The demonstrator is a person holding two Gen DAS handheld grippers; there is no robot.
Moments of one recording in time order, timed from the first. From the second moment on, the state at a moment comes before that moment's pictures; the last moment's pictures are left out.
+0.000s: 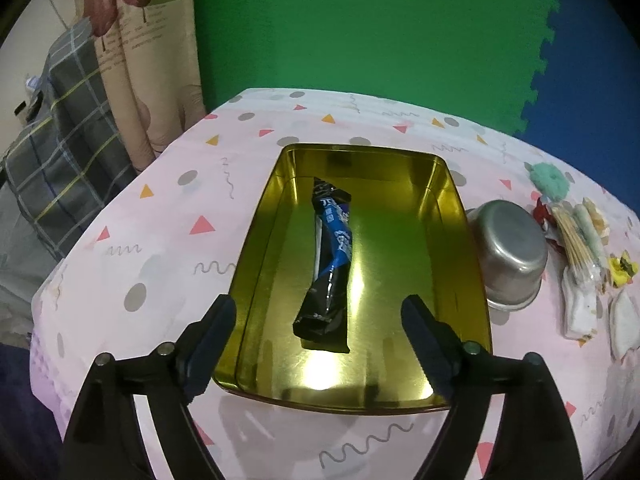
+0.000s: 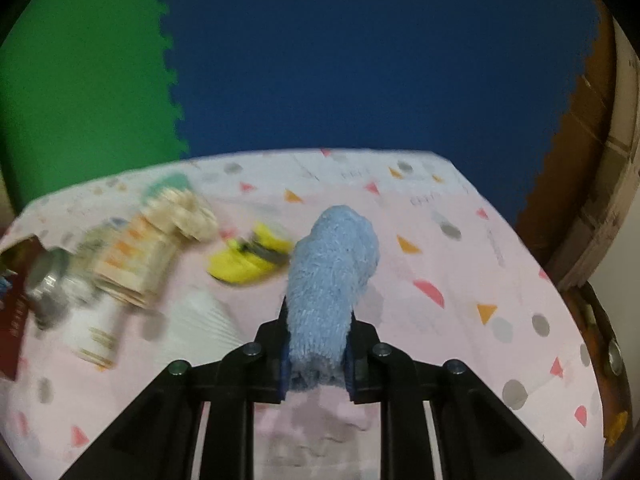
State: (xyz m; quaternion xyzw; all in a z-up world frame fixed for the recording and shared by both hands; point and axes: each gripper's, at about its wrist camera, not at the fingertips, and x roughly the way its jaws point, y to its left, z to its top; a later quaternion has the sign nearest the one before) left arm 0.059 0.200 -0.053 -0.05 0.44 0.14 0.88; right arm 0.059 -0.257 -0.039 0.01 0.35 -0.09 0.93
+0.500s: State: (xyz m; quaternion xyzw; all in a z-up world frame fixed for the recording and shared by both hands) left arm 0.050 0.251 -0.035 -0.09 0.42 0.19 0.88; right arm 0.076 -0.064 -0.012 -0.03 0.36 0.13 0.92
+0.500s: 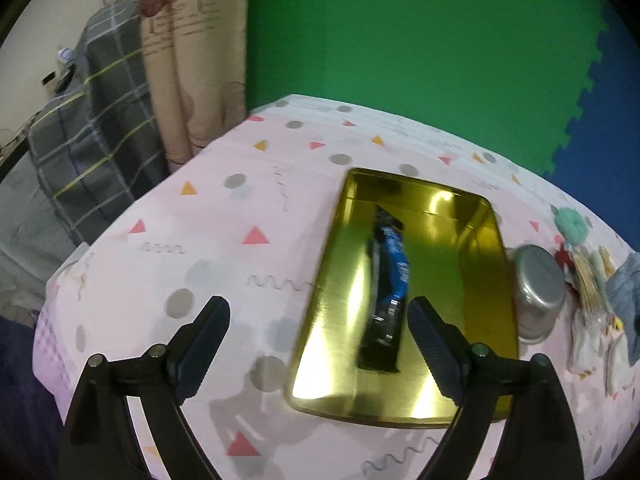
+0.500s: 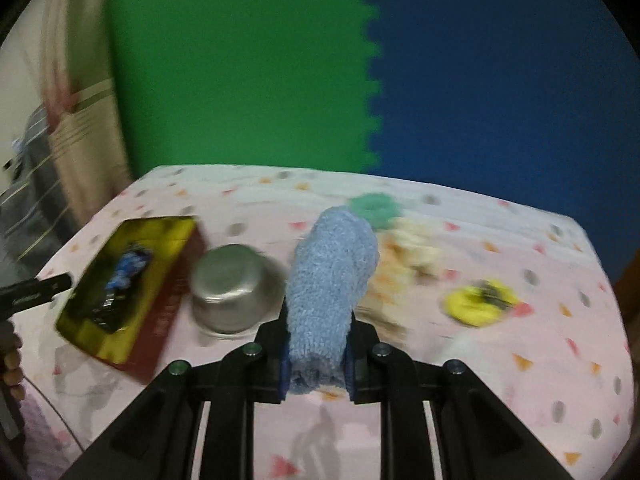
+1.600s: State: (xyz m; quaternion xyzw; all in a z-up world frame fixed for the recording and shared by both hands) left arm 0.048 0.293 -0.043 -0.13 0.44 0.21 0.87; right arm 0.143 0.137 -0.085 -0.10 0.43 0.25 0.86
